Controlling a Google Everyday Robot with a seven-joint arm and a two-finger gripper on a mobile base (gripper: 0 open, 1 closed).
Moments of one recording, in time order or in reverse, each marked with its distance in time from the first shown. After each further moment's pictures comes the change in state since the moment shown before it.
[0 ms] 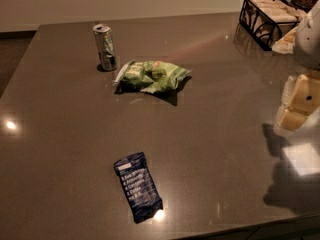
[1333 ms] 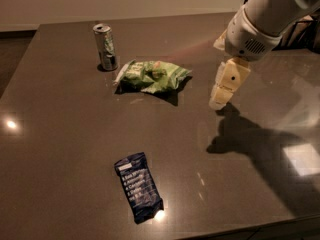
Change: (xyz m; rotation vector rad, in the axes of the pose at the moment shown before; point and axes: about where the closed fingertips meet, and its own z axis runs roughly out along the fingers) arm -0.090 -0.055 0.074 -0.081 -0.183 -0.035
